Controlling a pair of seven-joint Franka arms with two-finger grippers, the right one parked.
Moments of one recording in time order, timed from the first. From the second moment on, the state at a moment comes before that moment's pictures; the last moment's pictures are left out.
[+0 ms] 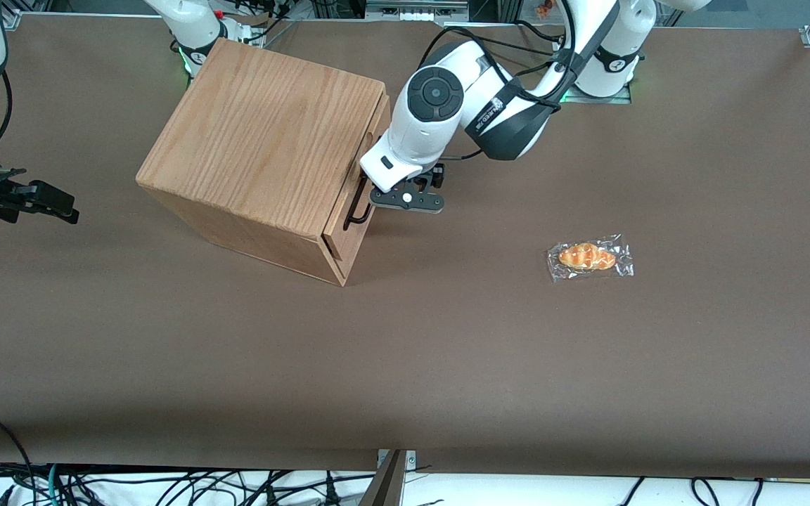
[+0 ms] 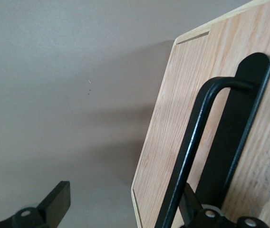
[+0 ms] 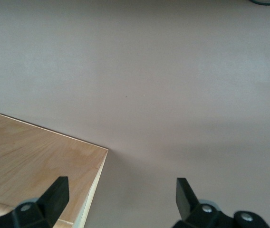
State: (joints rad) arm -0.61 0.52 -0.21 -1.45 -0.15 1.98 -0.70
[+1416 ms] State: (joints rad) arm -0.53 0.49 -0.20 -1.45 -0.15 1.90 -0.63
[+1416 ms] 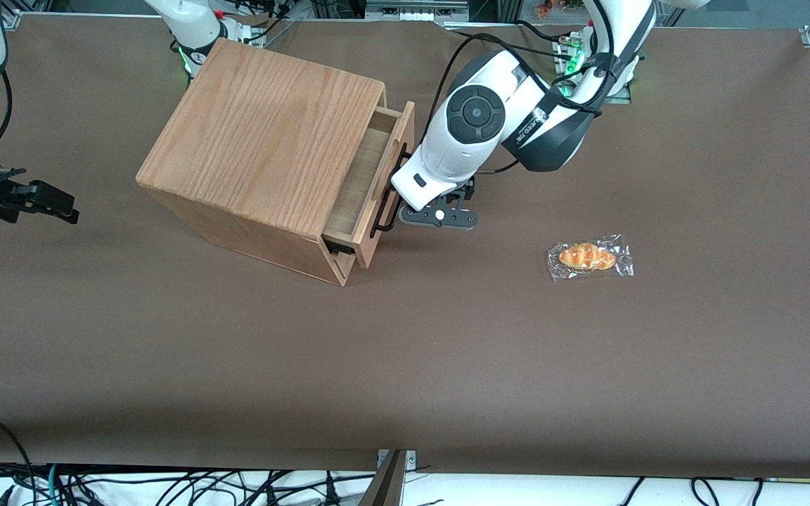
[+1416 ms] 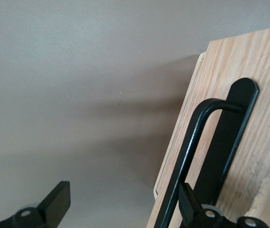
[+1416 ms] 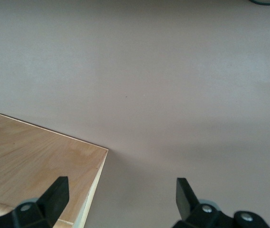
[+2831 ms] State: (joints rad) arm -0.54 0.50 -0.21 -1.46 -0.15 1.90 -0.63
